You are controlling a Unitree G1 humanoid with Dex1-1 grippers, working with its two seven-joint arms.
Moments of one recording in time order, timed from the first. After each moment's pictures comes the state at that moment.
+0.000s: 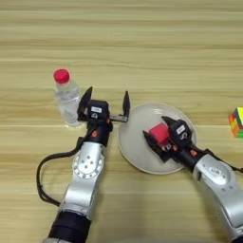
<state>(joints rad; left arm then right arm) -0.06 -0.04 -0.14 0.21 0.04 -0.34 0.04 0.06 -0.15 0.27 -0.09 0.04 0.07 0.38</state>
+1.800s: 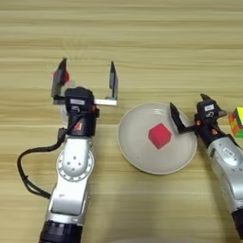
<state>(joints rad) 0.03 -0.03 -0.10 -0.20 0.17 -0.35 0.11 -0.09 -0.11 0.04 0.15 0.05 -0.08 0.21</state>
